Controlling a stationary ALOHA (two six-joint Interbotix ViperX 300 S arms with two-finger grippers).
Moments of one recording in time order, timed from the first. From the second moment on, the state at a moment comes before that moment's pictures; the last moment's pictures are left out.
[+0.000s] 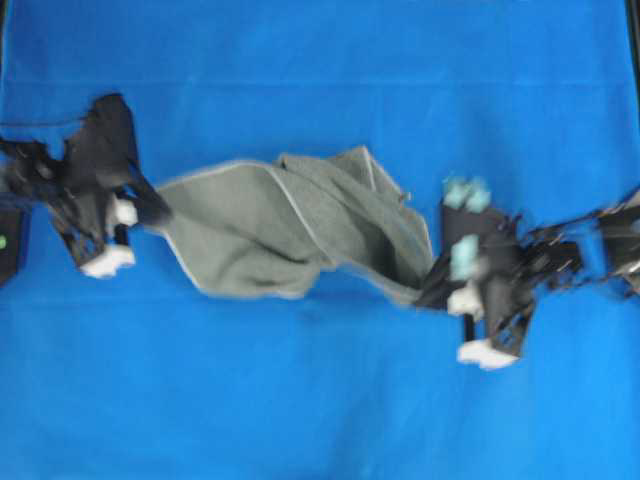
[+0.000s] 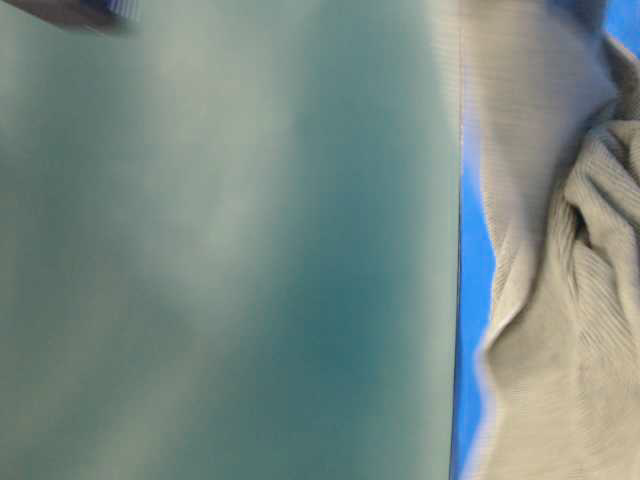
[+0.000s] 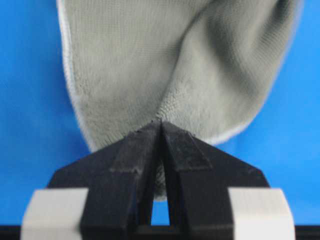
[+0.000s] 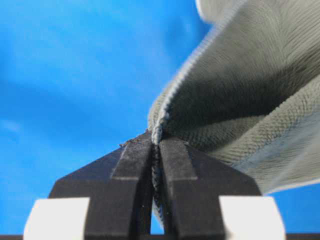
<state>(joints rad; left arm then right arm) 0.07 -0.57 1.00 -0.04 0.36 -0.18 0.20 -0.35 0.78 0.05 0.31 0.32</state>
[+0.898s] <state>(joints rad) 0.35 -0.82 0.41 -0.07 0.66 0.15 -0.37 -0.74 0.36 -0.23 0.66 0.33</state>
